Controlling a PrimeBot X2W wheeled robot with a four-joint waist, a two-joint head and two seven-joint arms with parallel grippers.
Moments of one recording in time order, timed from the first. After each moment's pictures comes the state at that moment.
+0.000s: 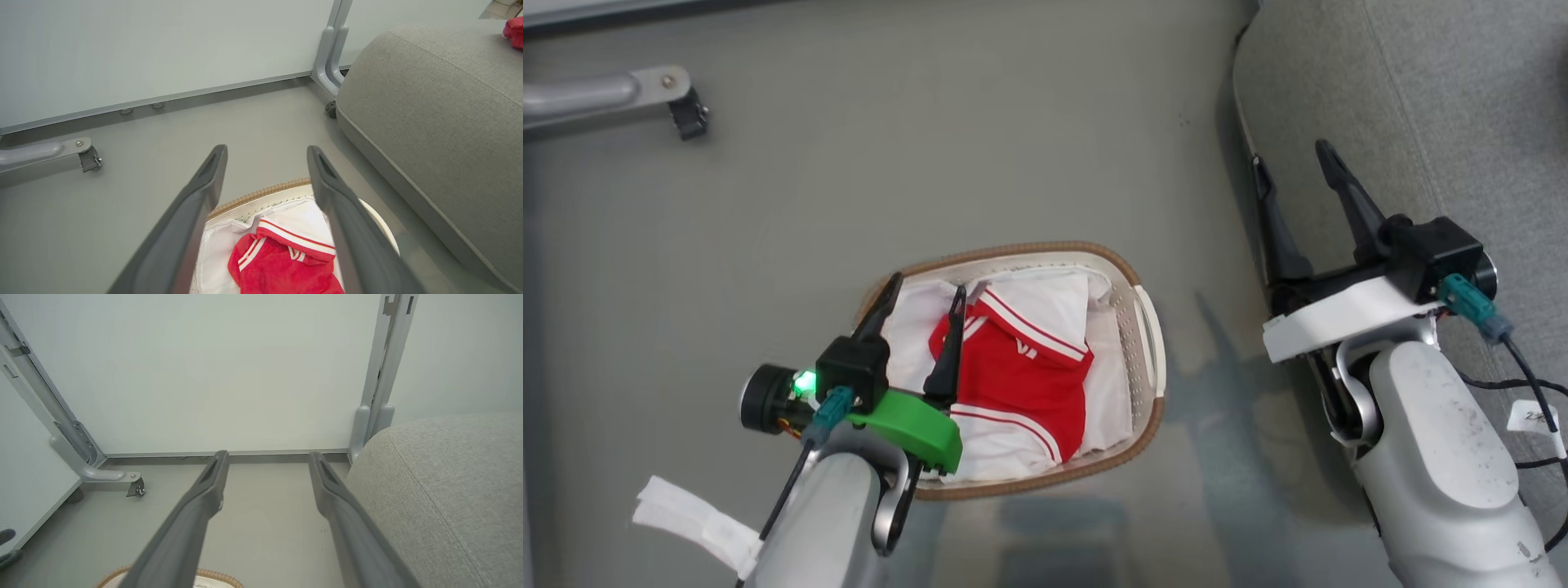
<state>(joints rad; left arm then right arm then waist) -0.36 0.05 -0.33 0.46 -0.18 -0.09 -0.26 -0.48 -0.08 0.14 0.28 0.22 0.13 -0.26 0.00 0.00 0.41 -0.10</state>
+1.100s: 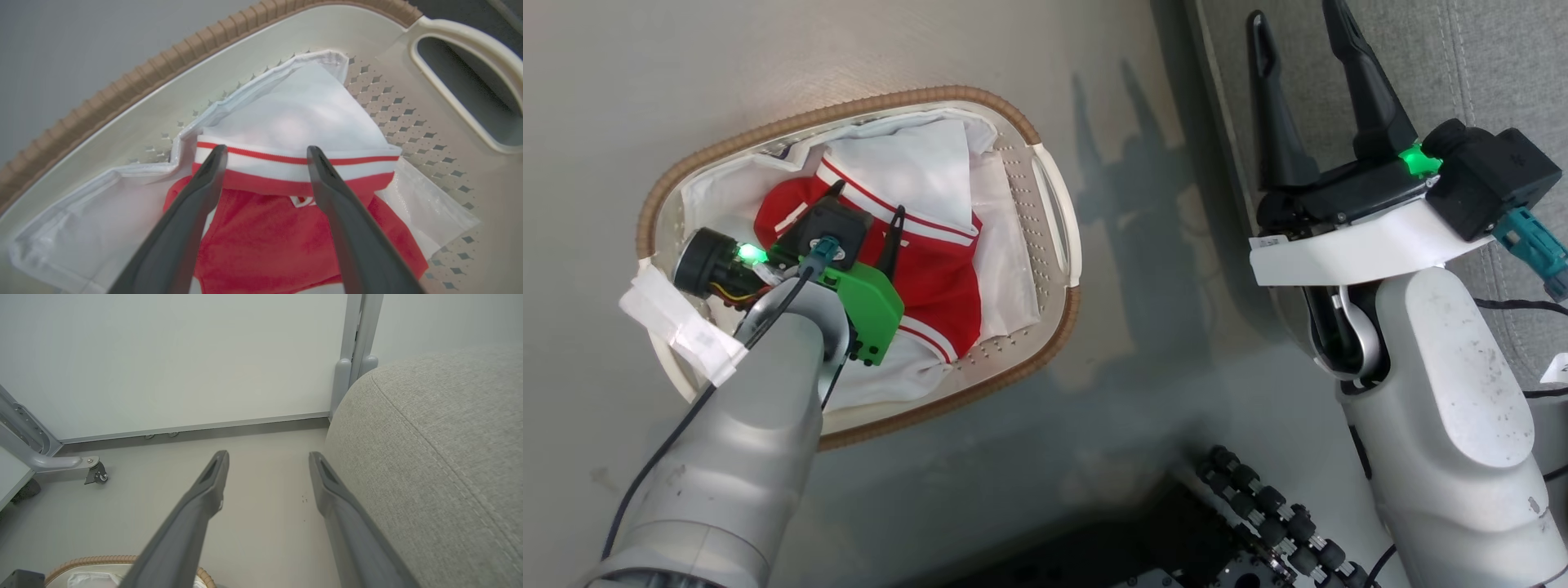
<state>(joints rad) -0.86 0.09 -0.43 1.09 -0.04 -0.13 -0.26 -0.60 -0.05 0.18 0.07 0.32 0.13 -0.26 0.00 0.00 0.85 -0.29</state>
